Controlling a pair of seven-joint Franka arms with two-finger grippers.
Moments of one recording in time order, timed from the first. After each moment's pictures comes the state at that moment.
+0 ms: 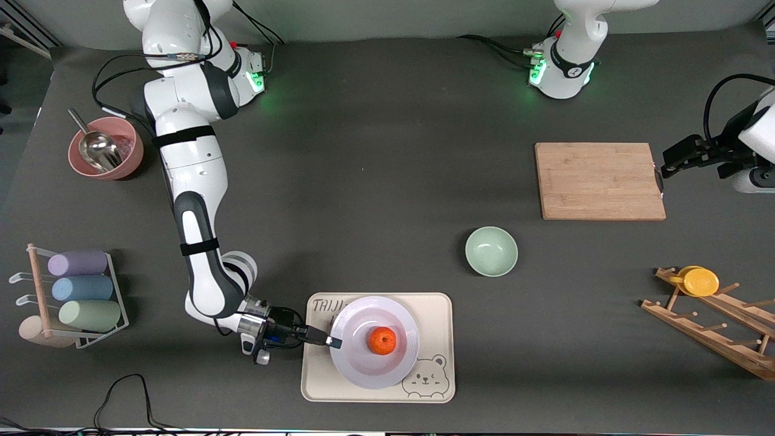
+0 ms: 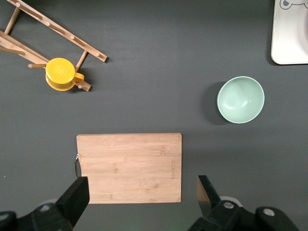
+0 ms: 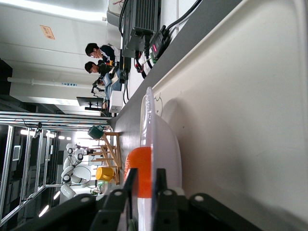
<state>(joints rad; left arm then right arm) 0.02 -0.01 -0.04 -1.61 -0.01 1.58 0.00 0.28 1.26 -0.11 -0.98 1.74 2.13 -0.71</state>
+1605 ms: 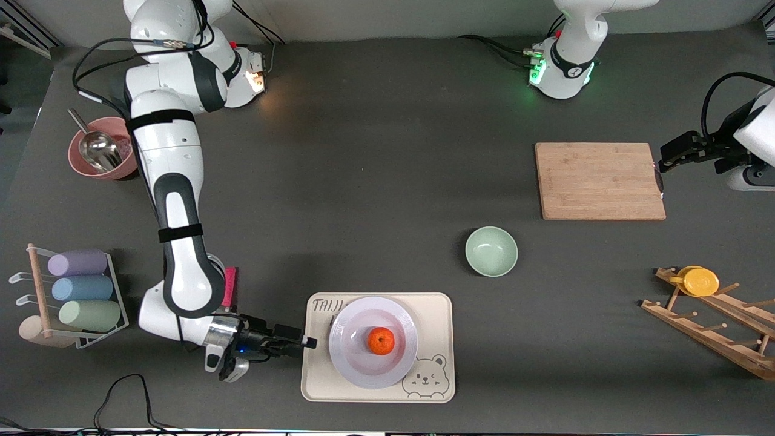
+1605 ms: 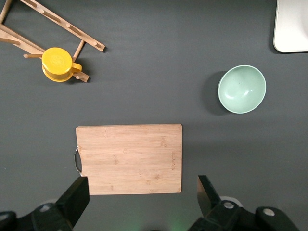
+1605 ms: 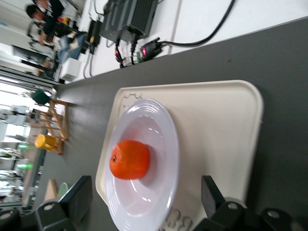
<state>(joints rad) 0.02 -0.01 -0.04 -1.61 -0.01 1.54 0.01 0.26 1.10 -0.17 -1.00 1.26 2.14 -0.63</state>
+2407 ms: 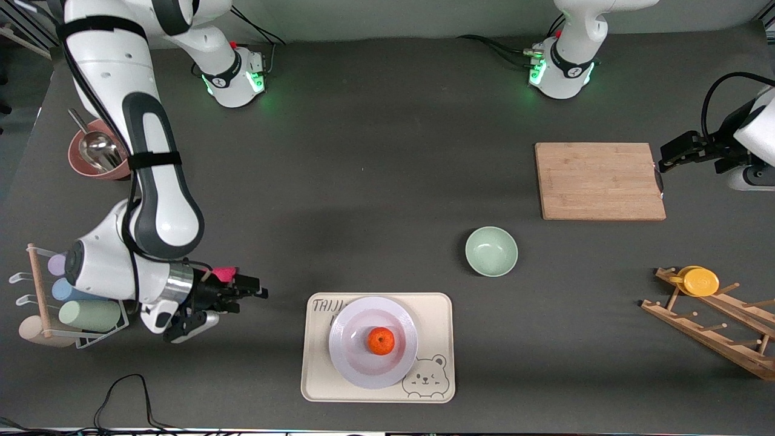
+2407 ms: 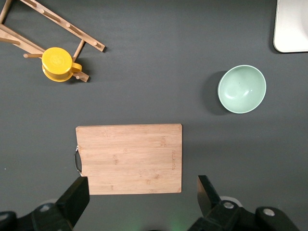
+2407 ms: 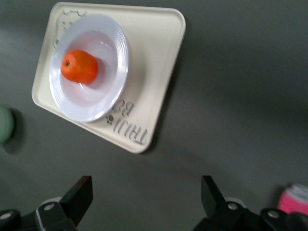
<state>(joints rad) 0.02 -0.01 -0.04 -1.61 -0.01 1.54 0.01 0.36 0.58 -0.29 -1.55 0.70 2.12 -0.50</state>
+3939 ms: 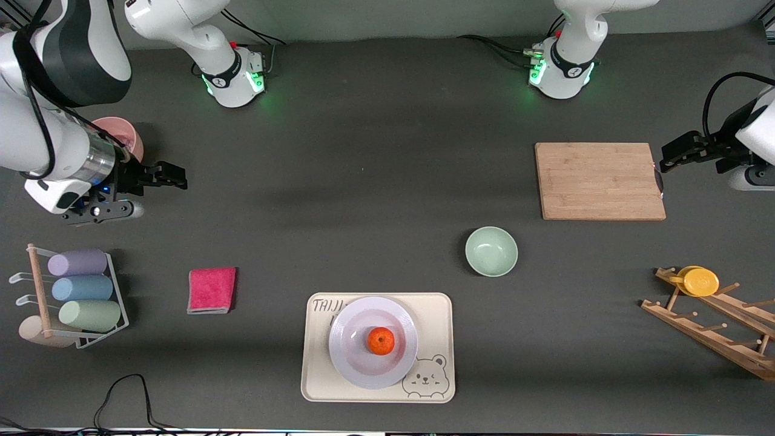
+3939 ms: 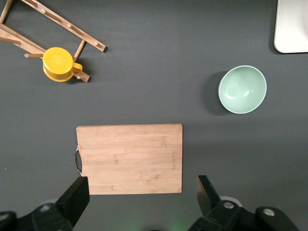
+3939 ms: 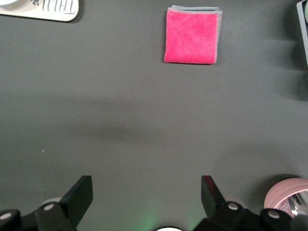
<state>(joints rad) 0.02 -0.01 -0.04 -1.61 -0.01 1.54 0.01 0.54 0.04 -0.45 -1.76 0.06 1.62 0.01</state>
